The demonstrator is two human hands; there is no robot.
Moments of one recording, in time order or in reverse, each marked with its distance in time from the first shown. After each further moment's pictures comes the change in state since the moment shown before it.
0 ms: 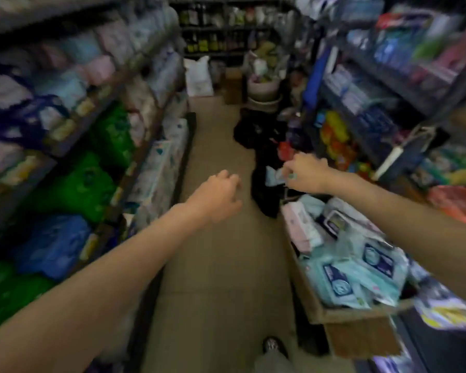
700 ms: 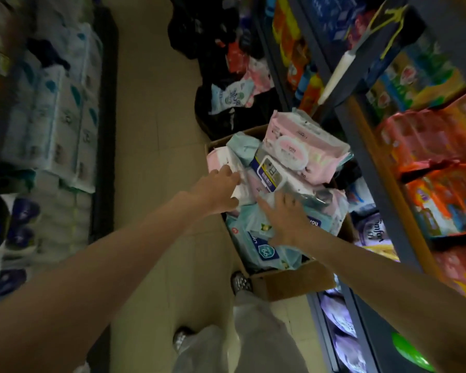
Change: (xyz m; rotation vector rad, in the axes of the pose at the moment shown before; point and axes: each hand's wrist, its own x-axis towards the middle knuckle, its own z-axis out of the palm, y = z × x) left_hand 0.208 0.181 0.188 0.080 -0.484 0.141; right_hand -0.025 0.213 0.265 -0.012 -0.394 0.078
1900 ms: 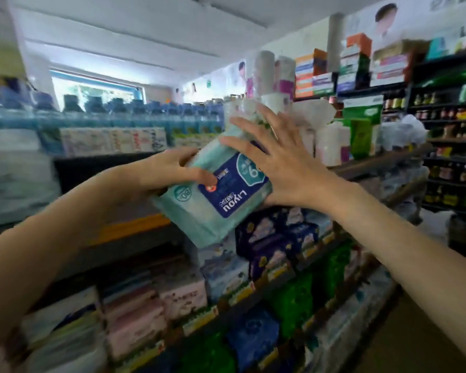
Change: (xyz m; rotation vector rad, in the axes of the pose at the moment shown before) left_hand -0.733 -0.300 -0.147 -0.874 1.210 -0.561; right_hand -0.200 -0.607 -0.506 -0.277 1.564 -1.432
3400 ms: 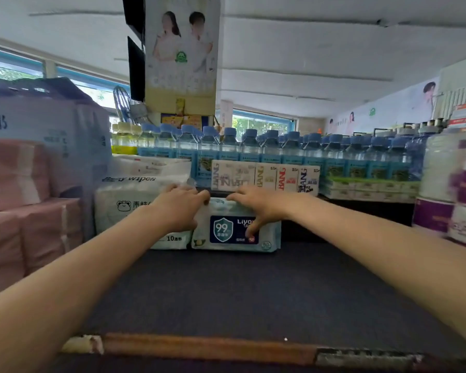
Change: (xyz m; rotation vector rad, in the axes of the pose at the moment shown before) left_hand 0.005 -0.137 -0.204 1.486 0.417 -0.699; right_hand 0.318 -0.114 0.208 0.479 -0.394 -0.521
